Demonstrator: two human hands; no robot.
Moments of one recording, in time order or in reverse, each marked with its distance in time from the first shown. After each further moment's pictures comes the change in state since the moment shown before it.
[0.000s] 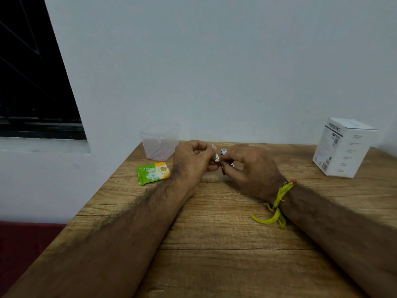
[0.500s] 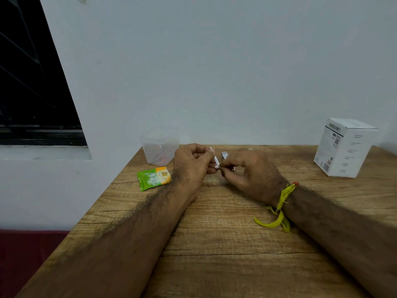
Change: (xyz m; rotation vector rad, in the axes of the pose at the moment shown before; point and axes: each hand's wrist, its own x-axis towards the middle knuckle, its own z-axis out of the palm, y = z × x) left_hand 0.004 -0.004 -0.001 0.026 0.037 0.042; right_hand -0.002 -0.001 0.000 0.032 -0.048 0.036
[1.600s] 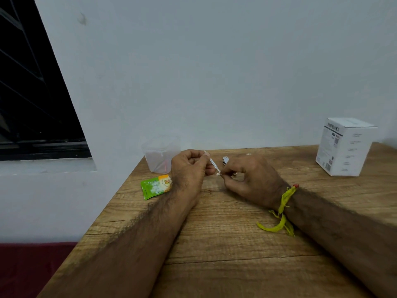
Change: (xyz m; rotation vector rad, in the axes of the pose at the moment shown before) left_hand 0.005 0.000 -0.003 -0.037 0.099 -0.005; right_hand 0.001 0.000 0.003 -0.017 -0.004 0.000
